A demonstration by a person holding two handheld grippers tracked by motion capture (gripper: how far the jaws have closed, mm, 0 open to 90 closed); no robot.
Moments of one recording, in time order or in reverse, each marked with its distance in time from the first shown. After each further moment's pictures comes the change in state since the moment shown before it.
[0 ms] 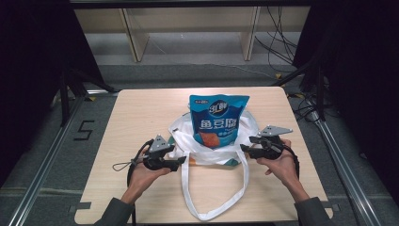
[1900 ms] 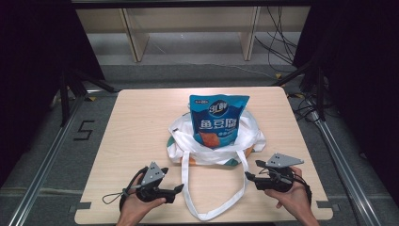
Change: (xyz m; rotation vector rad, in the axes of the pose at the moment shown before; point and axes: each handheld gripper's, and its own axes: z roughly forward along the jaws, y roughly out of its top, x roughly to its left) left arm -0.045 -0.049 -0.041 0.025 -0.020 0.012; right arm 0.048 -0.053 -0.050 0.028 0.022 -0.051
